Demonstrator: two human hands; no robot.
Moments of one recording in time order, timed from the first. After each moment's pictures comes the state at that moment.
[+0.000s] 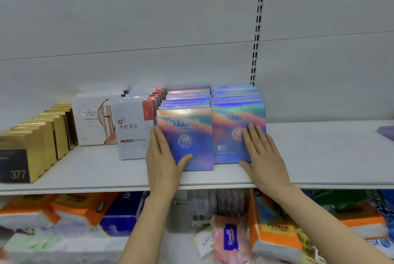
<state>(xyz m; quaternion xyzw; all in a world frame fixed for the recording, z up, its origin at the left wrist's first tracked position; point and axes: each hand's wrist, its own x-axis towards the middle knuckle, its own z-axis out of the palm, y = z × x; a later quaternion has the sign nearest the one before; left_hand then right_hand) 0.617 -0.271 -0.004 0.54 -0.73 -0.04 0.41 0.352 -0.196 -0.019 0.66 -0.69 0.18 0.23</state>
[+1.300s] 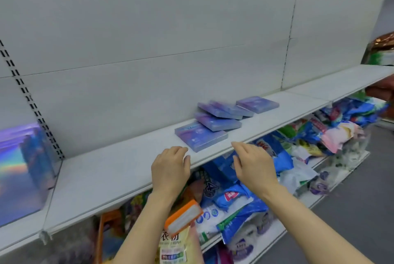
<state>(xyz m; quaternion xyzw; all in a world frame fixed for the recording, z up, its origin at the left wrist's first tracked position) 0.142 -0.038 0.019 0.27 -0.91 0.01 0.33 -0.016 0.131 0.004 0.46 -0.79 0.22 0.34</state>
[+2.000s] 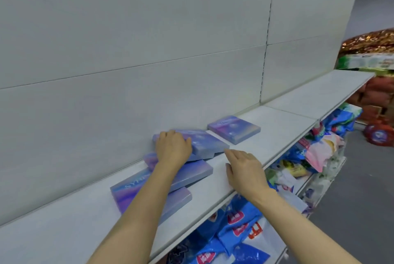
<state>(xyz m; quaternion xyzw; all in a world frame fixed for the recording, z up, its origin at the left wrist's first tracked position) -0.185 -0.133 0.052 0.31 -0.93 0.00 0.18 -0.253 0.068 0.000 0.42 -0.86 0.16 0.24</state>
